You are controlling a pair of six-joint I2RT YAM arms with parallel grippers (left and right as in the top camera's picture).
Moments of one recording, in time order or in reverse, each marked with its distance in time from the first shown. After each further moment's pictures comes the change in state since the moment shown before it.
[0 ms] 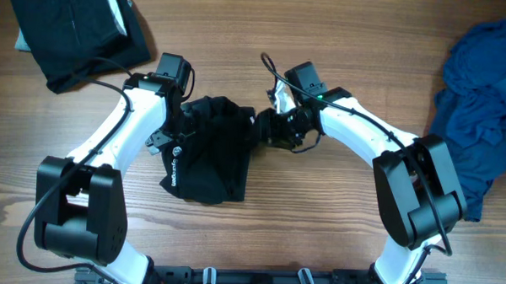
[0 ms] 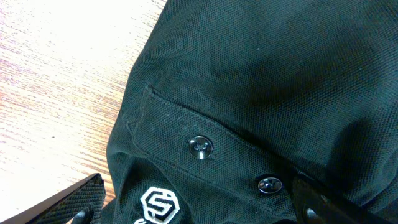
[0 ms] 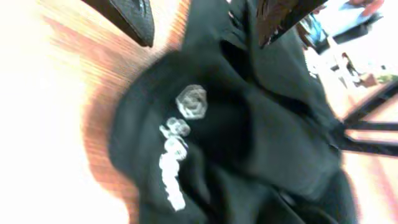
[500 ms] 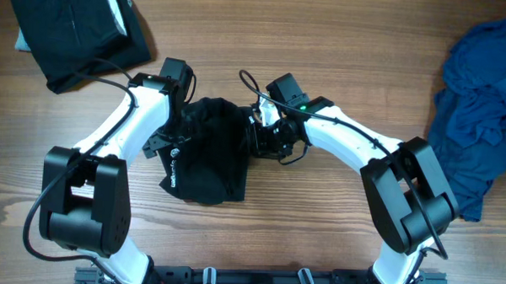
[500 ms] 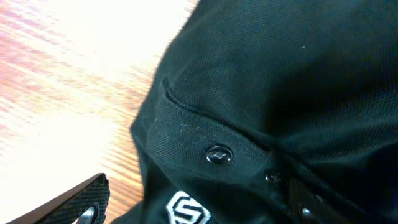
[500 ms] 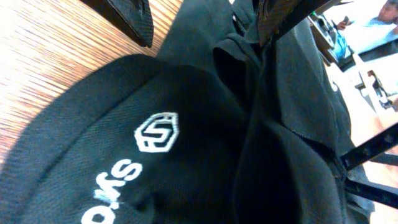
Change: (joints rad) left arm 0.000 0.047 0.000 -0.055 -0.093 0.000; right arm 0.100 0.000 -0.024 0.034 0.039 -0.010
